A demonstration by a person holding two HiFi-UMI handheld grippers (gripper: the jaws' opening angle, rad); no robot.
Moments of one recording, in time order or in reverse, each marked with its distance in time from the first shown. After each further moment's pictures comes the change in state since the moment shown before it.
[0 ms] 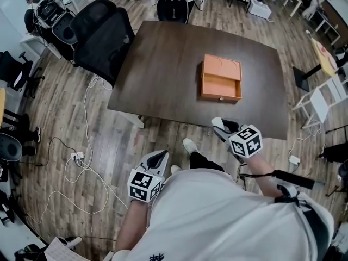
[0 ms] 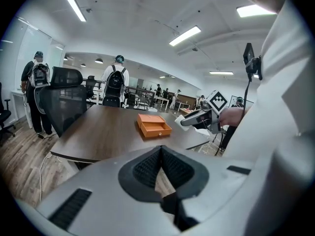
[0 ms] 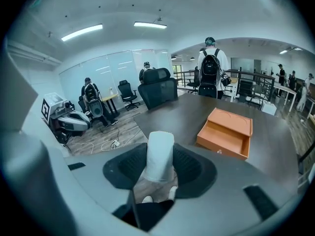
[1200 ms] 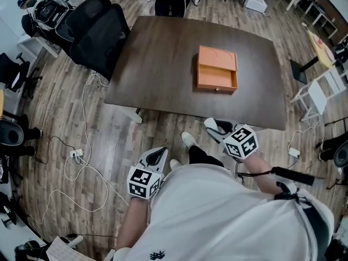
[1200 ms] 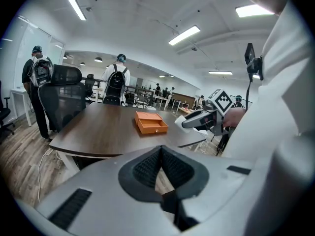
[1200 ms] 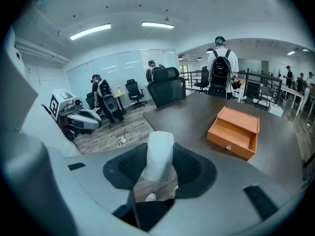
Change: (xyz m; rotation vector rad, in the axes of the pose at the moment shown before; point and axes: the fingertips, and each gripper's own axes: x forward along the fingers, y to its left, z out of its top) left arm -0.007 -0.025 -0.024 -0.005 0.009 -0.013; right arm -0.015 0.044 -0.030 -0.049 -0.001 0.061
